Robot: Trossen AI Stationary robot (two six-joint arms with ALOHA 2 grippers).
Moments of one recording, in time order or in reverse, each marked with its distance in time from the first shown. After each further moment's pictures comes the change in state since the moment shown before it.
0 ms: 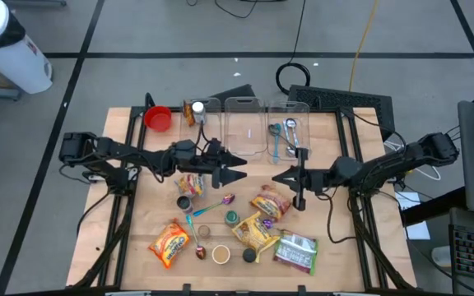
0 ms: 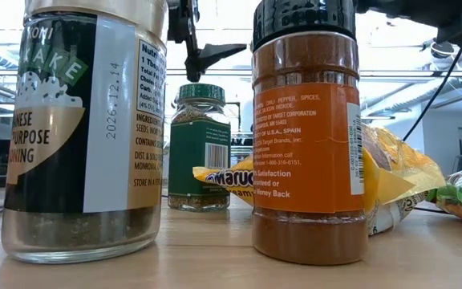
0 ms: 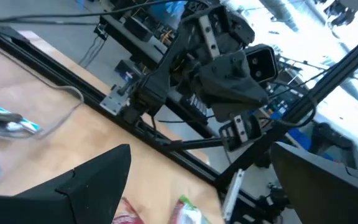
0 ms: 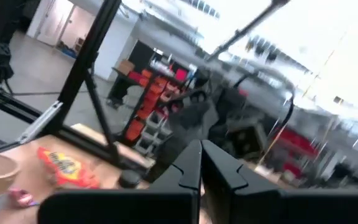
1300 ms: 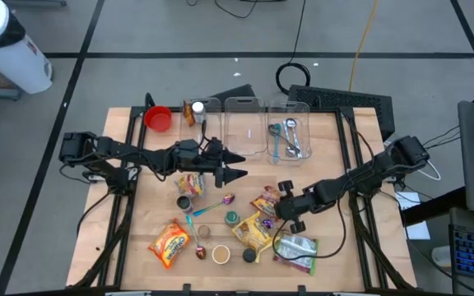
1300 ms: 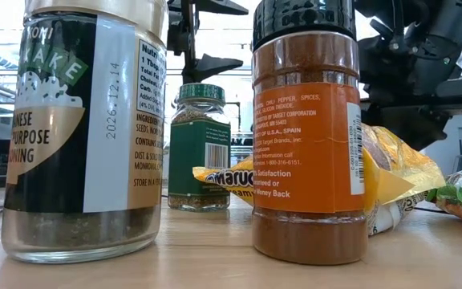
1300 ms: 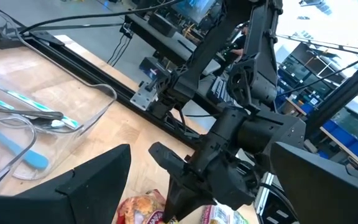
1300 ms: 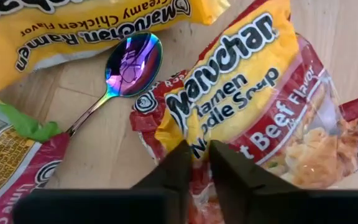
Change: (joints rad) left arm 0.018 0.000 -0.001 -0.080 -0.052 0.074; right arm 0.167 0.421 0.331 -1.277 0.101 0.527
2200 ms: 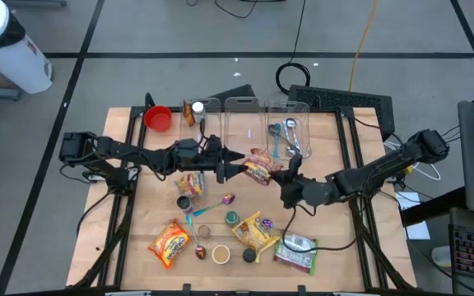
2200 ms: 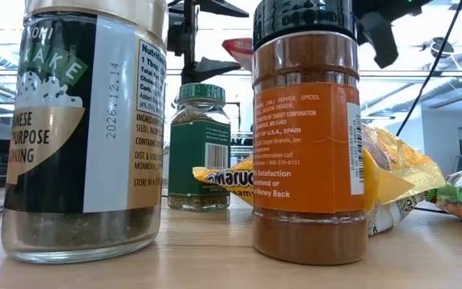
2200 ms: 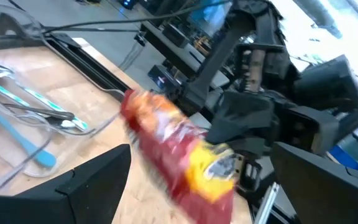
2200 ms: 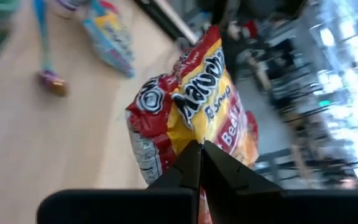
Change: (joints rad) left arm 0.008 0.000 0.000 0.011 -0.061 -0.083; right arm 0.022 -0.290 -0.003 0.368 0.640 -0.637
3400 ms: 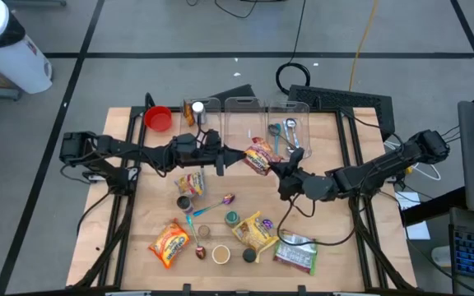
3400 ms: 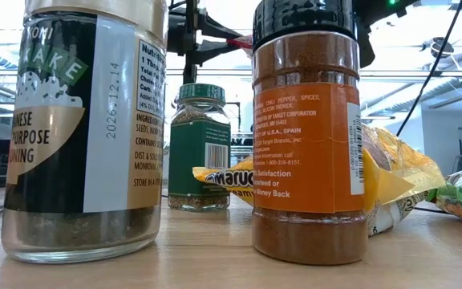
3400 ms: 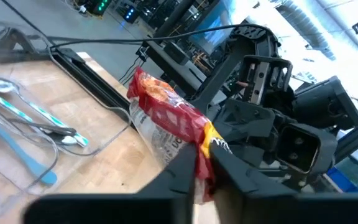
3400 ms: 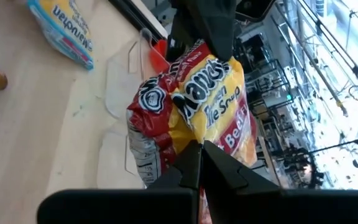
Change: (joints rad) left arm 0.049 0.000 0.000 0.052 0.013 -0.035; right arm -0.041 0.001 0.000 0.088 0.064 -0.096
